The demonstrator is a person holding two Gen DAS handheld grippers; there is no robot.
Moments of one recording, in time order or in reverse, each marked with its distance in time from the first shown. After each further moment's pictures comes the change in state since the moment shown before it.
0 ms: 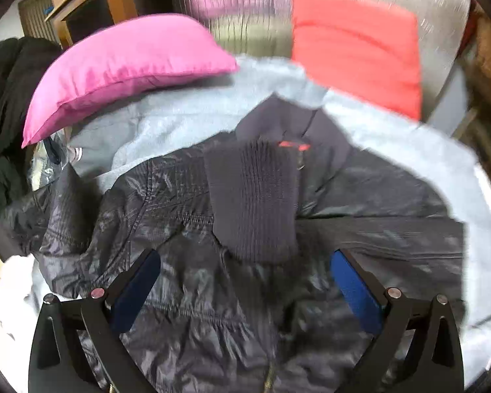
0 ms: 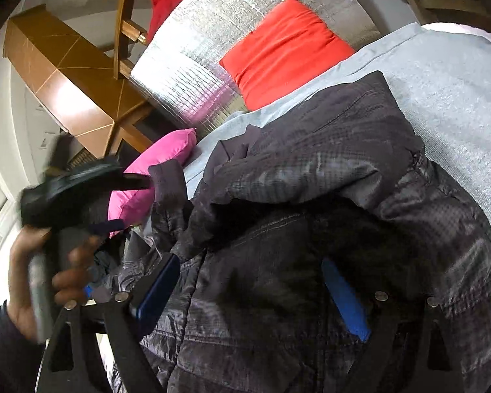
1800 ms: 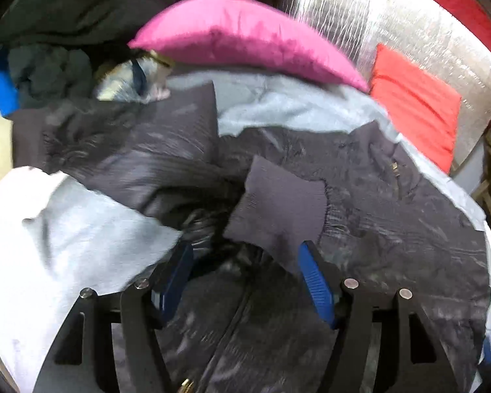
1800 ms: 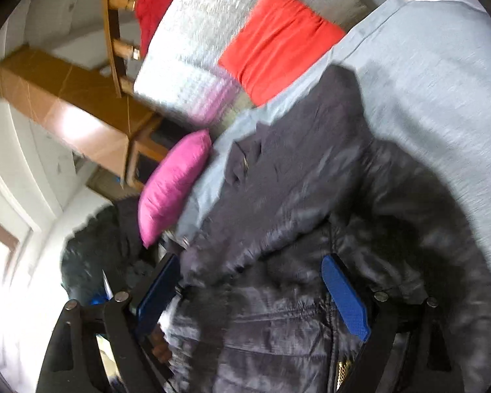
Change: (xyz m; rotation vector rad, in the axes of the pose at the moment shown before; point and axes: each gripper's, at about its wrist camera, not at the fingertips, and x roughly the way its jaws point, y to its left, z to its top) left arm -0.032 0.167 -0.134 -0.312 -0.228 -0.068; right arm -0.045 -0.013 0.015 0.188 0.031 0.137
